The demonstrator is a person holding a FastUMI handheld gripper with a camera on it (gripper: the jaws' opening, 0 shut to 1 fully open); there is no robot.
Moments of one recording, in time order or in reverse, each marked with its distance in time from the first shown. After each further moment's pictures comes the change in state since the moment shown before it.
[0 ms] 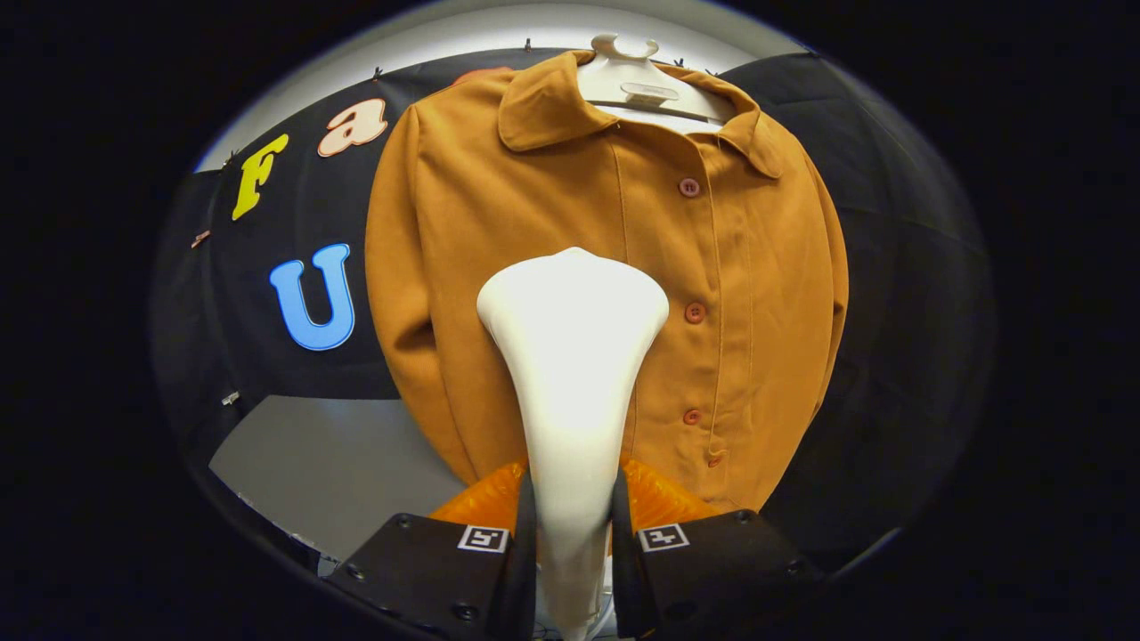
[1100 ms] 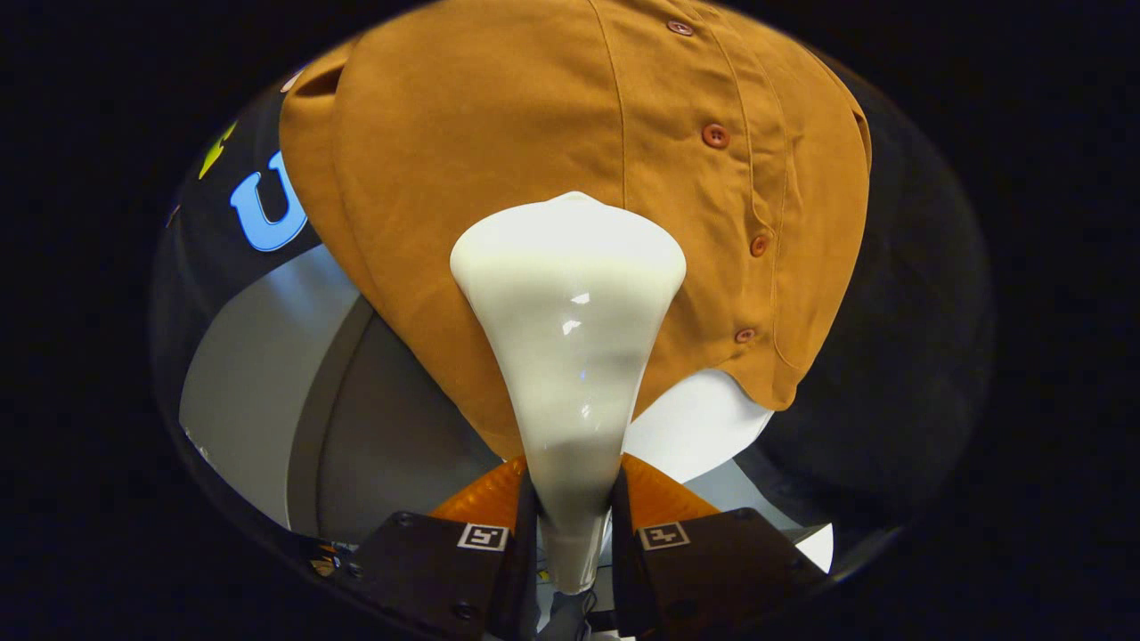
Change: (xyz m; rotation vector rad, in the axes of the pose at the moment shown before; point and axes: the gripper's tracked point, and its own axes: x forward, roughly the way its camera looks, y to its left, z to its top) arm 0.023 -0.023 -0.185 0.047 0.435 -0.051
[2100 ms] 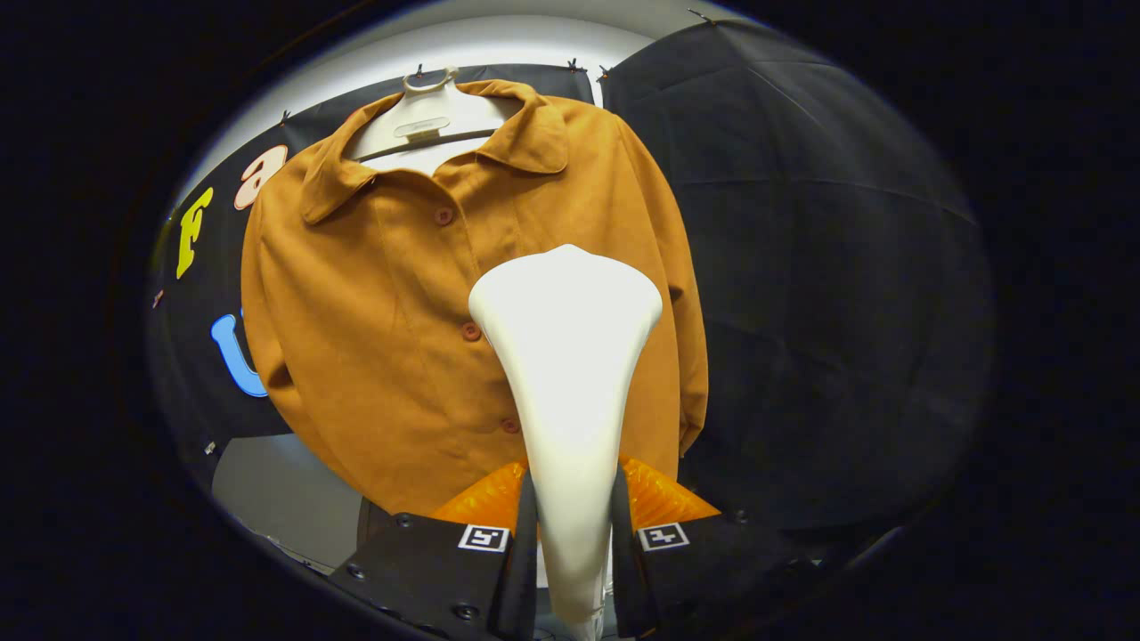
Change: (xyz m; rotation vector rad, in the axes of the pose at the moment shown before) arm -0.136 -0.117 0.183 0.150 -0.513 -0.111
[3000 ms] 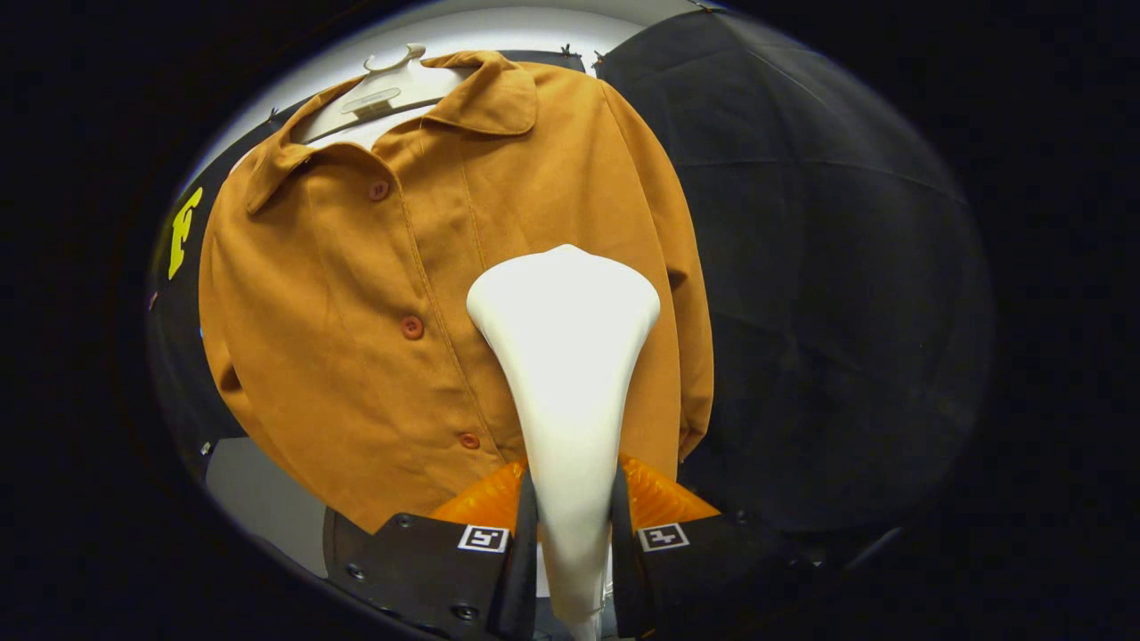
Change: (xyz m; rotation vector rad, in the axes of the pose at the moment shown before) arm 0.051 -0.014 -0.040 -0.003 0.094 -0.010
